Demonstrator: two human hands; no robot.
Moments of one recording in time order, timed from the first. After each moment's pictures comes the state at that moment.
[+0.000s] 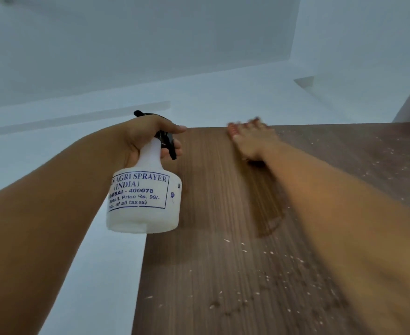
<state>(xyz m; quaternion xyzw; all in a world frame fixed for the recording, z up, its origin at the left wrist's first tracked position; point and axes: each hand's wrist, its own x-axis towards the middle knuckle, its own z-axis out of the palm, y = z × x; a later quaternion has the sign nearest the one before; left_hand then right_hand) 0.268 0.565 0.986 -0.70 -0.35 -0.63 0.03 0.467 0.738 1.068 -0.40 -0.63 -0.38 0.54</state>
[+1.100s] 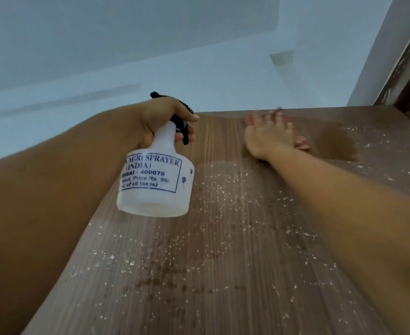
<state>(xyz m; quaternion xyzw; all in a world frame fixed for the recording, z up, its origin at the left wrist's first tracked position) 0.507 0.633 0.972 -0.67 -0.40 -0.62 0.02 0.674 0.817 1.017 -0.39 -0.61 -0.30 0.62</state>
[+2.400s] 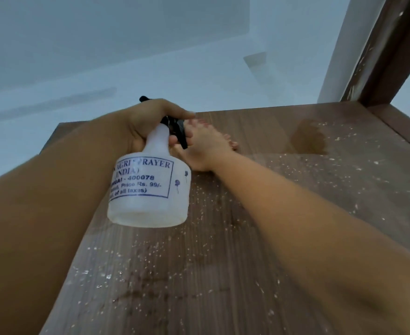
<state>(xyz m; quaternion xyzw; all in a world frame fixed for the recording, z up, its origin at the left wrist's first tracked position) 0.537 0.644 0.958 -0.71 -0.39 -0.59 0.01 0.603 0.803 1.010 -0.15 -0.71 -0.36 0.58</state>
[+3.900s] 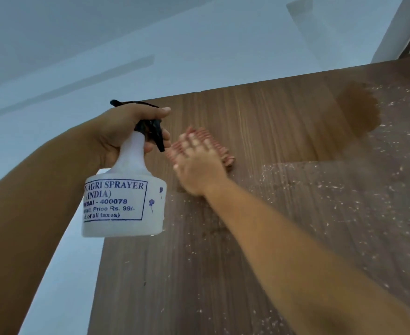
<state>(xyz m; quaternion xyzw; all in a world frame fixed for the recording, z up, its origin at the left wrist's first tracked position) 0.434 0.527 0.886 -0.64 -0.43 -0.64 0.04 0.477 0.724 0.888 -0.25 -0.72 -0.43 0.48</state>
